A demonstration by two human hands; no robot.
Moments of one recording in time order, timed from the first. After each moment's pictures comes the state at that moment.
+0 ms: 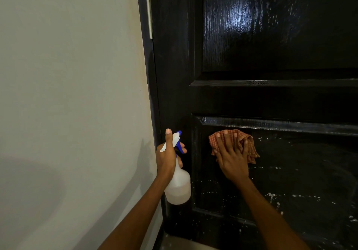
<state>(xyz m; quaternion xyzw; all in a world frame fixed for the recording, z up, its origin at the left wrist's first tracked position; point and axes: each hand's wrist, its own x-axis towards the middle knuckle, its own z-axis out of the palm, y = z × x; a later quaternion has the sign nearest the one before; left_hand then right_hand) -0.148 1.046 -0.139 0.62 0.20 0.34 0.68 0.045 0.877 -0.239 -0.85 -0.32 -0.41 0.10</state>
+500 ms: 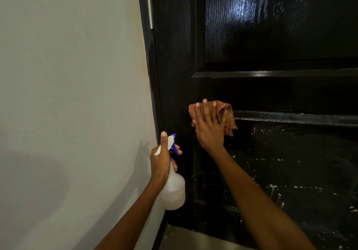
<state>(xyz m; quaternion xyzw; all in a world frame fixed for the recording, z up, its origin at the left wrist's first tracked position) -0.174 1.054 -0.160 0.63 0.24 0.34 0.66 0.020 0.970 -0.161 -0.82 -0.33 -0.44 0.15</state>
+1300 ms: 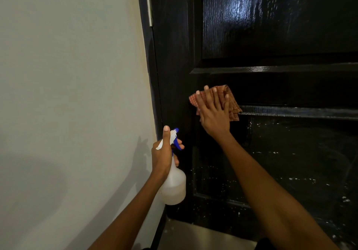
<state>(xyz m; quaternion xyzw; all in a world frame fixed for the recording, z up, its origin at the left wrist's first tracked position) -0.195 1.036 -0.147 0.64 0.21 0.33 0.66 0.024 0.946 -0.123 -0.82 -0.34 -0.45 0.12</state>
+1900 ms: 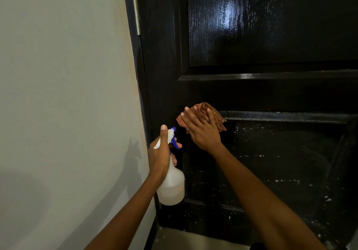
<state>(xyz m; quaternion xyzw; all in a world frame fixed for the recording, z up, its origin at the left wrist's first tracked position) -0.182 1.007 -0.125 0.64 0.21 0.34 0.66 0.028 0.926 -0.152 -0.80 -0.42 -0.42 0.01</state>
